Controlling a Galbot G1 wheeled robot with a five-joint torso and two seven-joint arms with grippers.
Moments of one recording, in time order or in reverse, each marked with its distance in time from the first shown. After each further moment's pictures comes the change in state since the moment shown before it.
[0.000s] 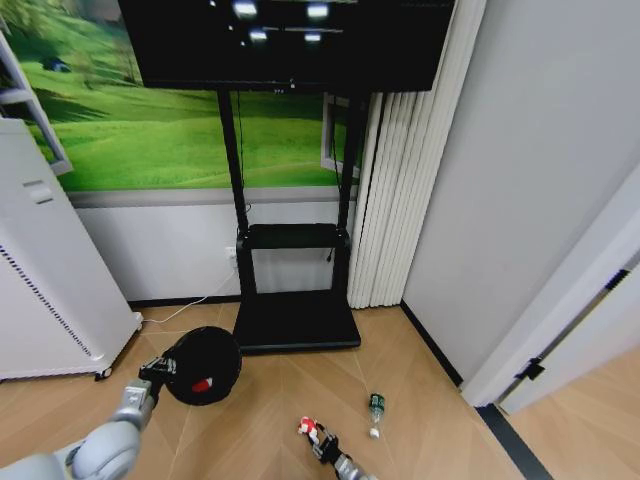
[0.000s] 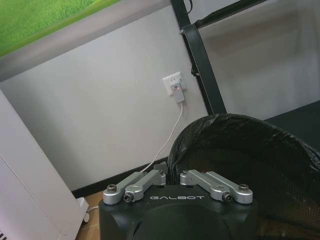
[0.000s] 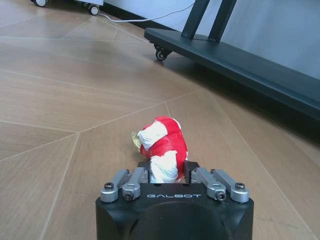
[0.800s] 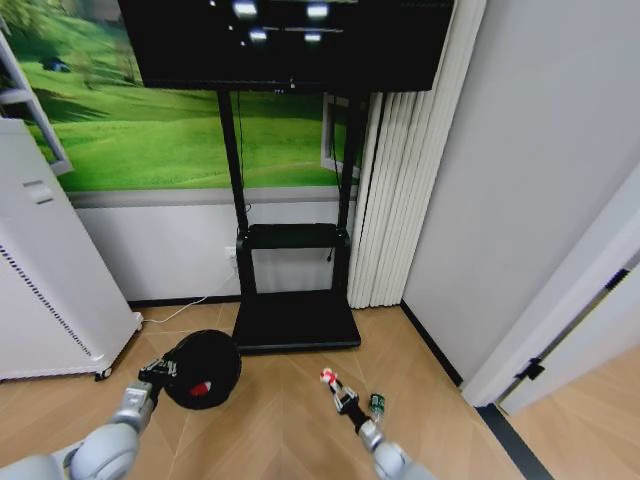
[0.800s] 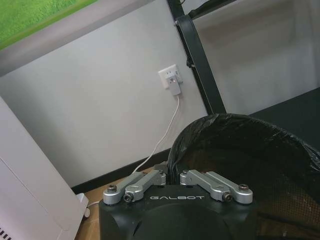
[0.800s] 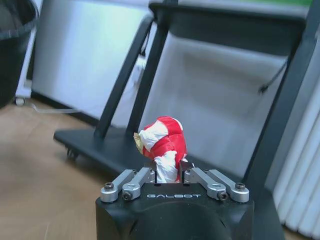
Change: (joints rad) left arm -0.017 0.005 0.033 0.010 0.001 0.019 0.008; right arm -0.039 -0.264 0.055 0.515 0.183 0.041 0.054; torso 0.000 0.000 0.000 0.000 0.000
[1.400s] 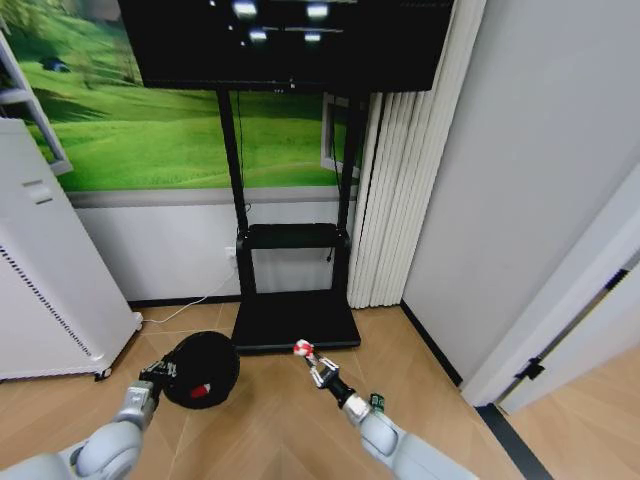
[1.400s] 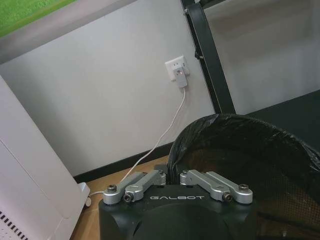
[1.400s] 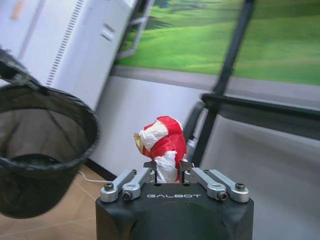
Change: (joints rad) left arm -0.026 -0.048 0.004 0.045 -0.026 0.013 0.008; right arm 0.172 -0.123 -0.342 0.357 0.072 -0.083 0.070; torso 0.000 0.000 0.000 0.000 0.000
